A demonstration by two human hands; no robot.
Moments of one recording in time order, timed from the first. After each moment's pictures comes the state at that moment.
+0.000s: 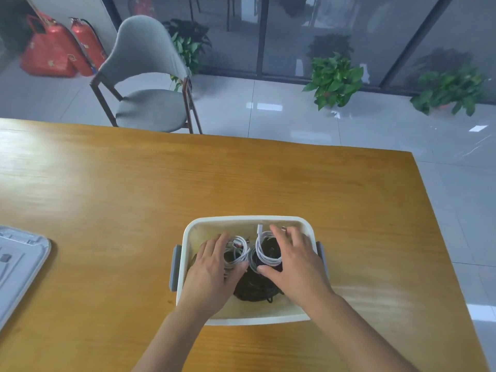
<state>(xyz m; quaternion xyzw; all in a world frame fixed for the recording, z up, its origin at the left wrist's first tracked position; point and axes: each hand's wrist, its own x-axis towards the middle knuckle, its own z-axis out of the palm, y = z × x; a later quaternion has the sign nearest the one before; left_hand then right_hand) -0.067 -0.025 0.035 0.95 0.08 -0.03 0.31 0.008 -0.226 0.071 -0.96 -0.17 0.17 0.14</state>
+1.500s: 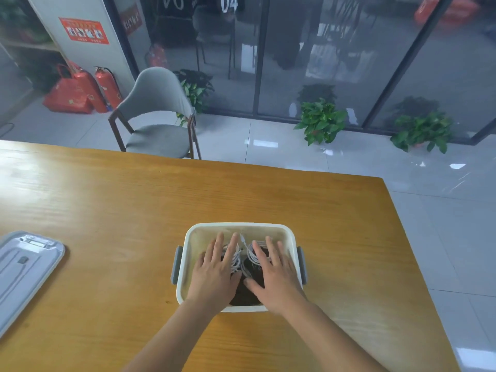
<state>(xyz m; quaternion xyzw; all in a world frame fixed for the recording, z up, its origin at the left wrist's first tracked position) -0.080 -0.054 0.048 0.99 0.03 -0.05 0.13 -0.035 -0.234 0.073 -0.94 -0.20 0.23 0.14</state>
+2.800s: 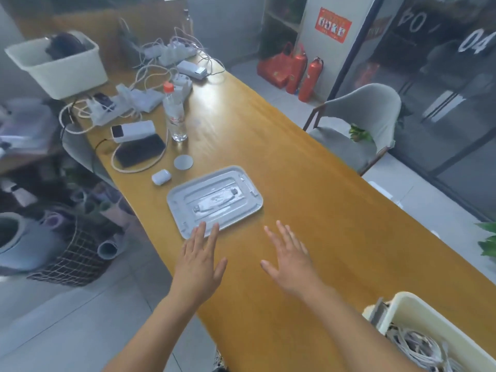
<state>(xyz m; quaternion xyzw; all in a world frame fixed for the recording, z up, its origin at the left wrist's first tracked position) -0.339 0.260 0.039 0.87 0.46 0.03 0.19 -0.127 0.158 0.083 -0.81 -0.54 0.24 -0.01</state>
